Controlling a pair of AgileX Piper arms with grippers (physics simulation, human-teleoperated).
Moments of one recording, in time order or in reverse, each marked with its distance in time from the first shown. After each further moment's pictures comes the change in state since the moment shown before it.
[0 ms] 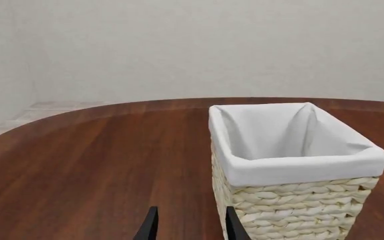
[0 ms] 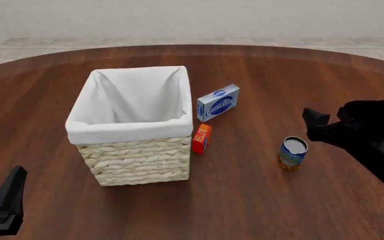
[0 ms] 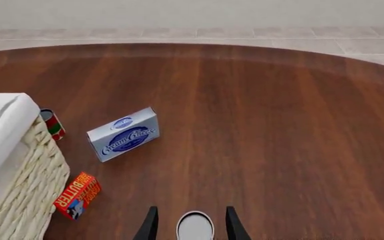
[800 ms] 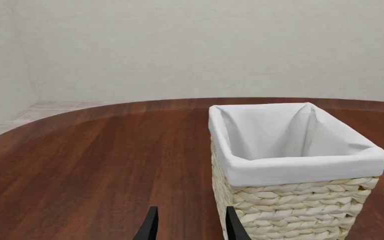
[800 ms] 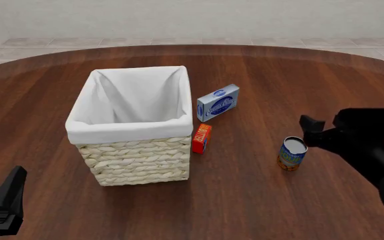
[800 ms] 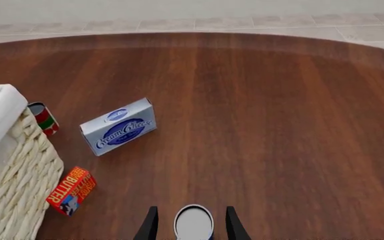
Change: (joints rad) left arm 0.000 0.000 0.000 0.000 0.000; right arm -0.009 0.073 0.035 -0.080 0.017
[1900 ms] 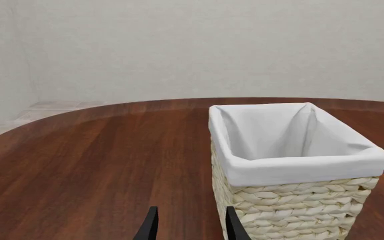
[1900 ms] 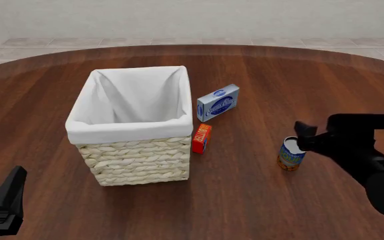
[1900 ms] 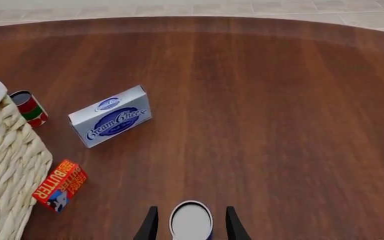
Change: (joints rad) left arm 0.000 0.000 0.000 0.000 0.000; right arm -0.006 0.128 0.007 -0.090 -0.003
